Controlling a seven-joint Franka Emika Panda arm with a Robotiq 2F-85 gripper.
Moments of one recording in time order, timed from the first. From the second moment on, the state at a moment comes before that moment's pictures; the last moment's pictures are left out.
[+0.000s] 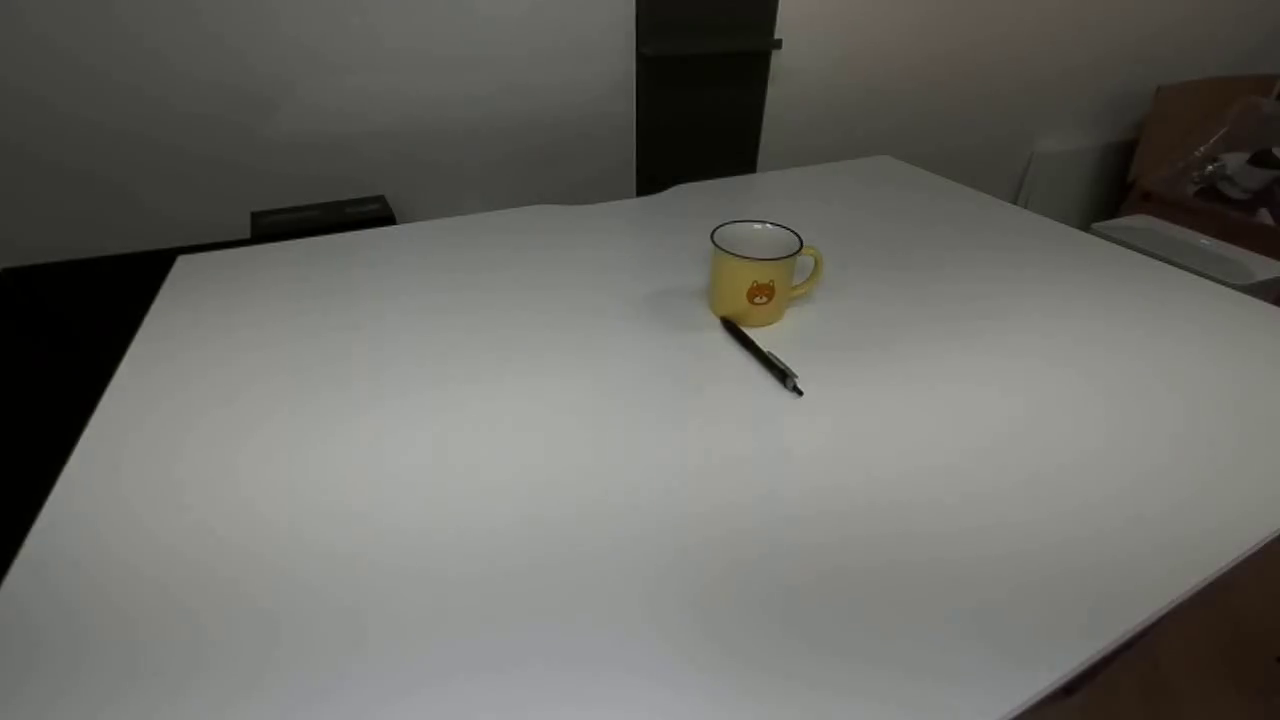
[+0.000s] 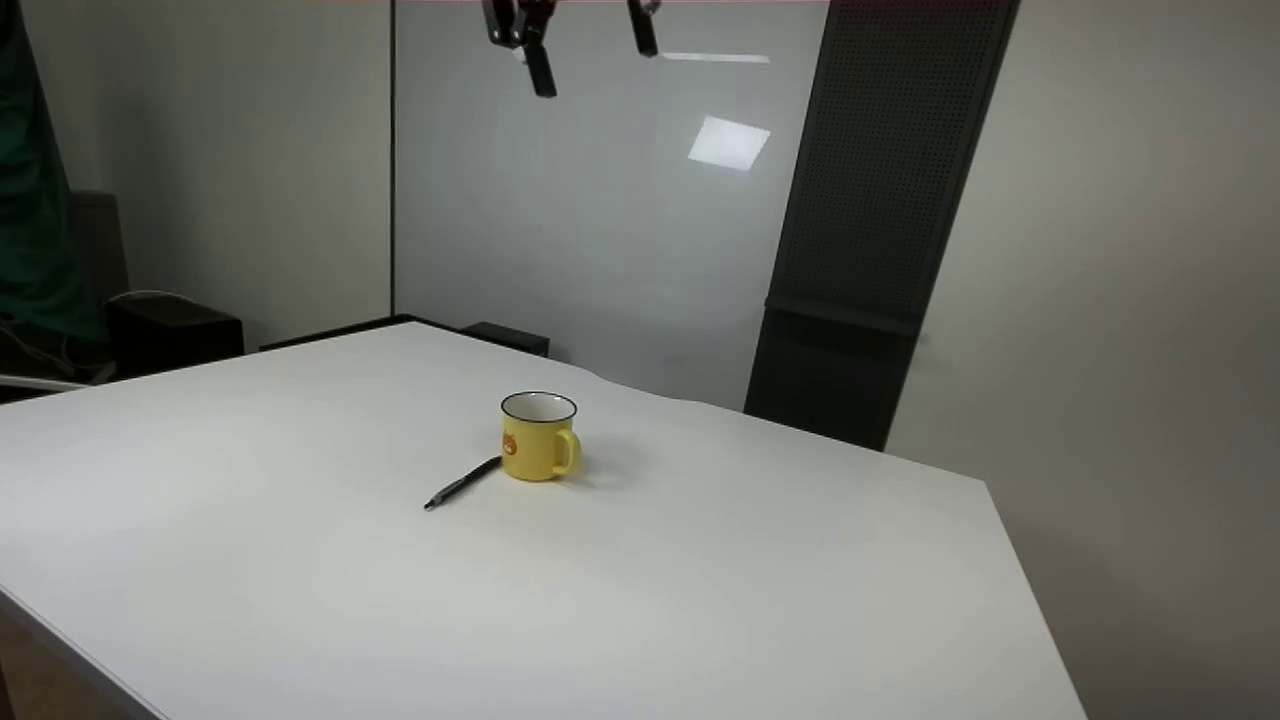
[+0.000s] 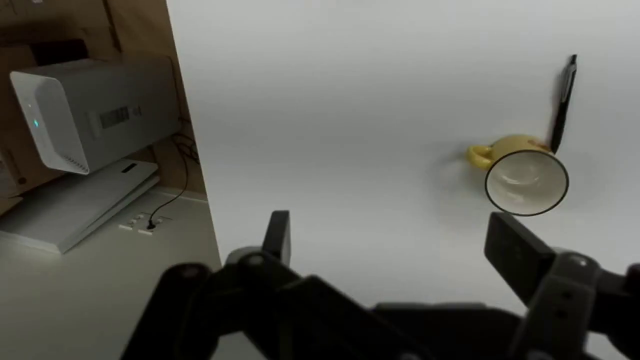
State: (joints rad) arm -0.09 -0.19 0.04 -2.11 -0.39 2.05 0.19
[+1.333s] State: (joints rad) arm -0.05 0.25 0.00 -2.02 -0.11 2.46 0.17
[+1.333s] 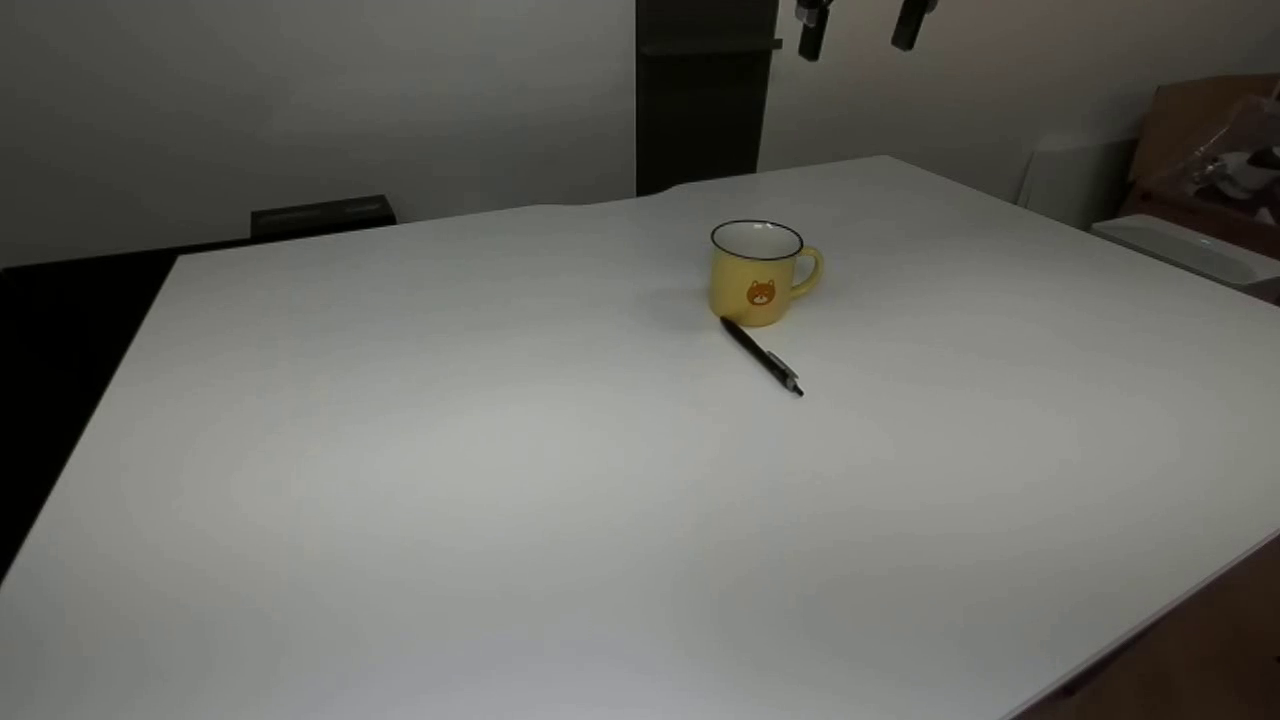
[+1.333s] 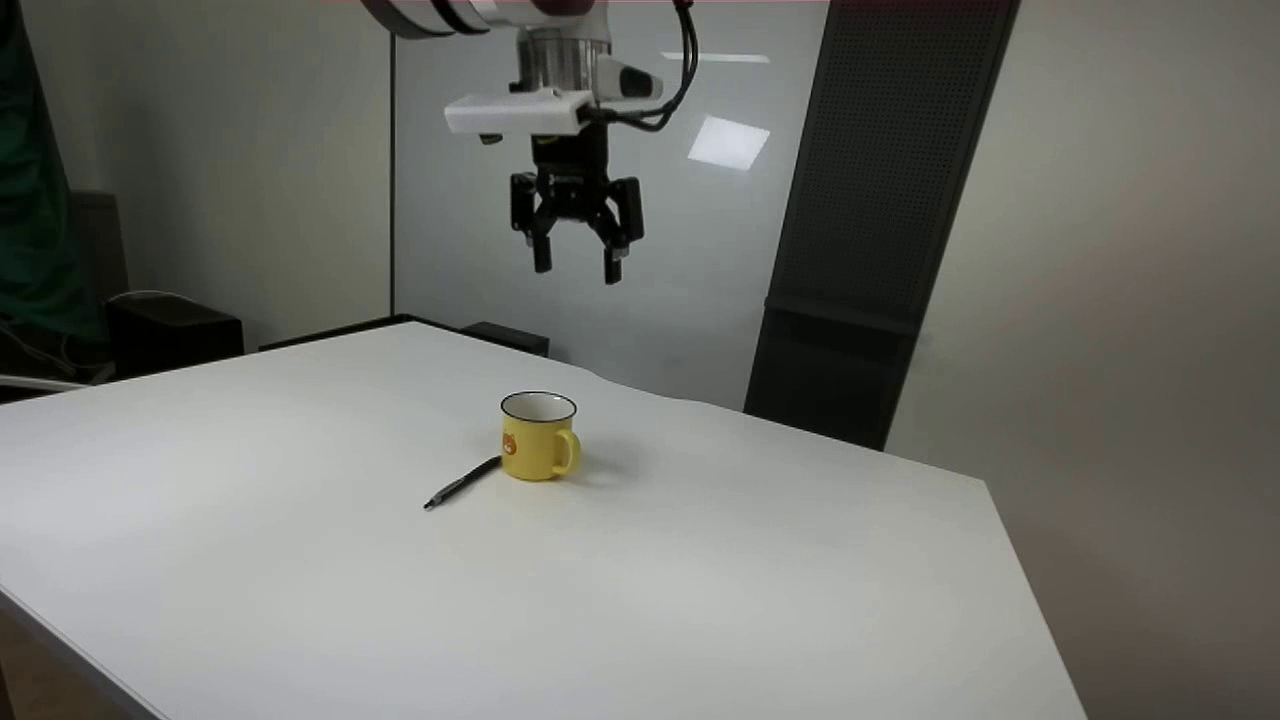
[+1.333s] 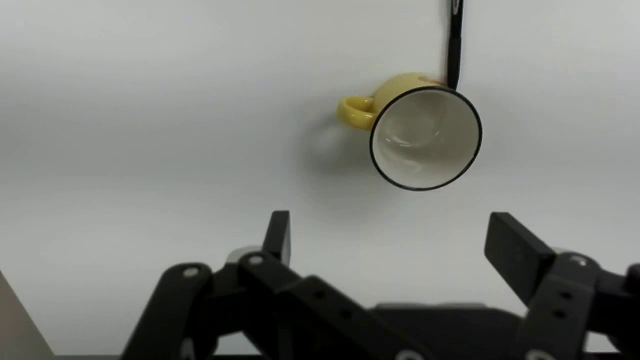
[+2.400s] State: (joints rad) arm 0.07 0.42 -0.01 -2.01 -0.15 2.45 0.15
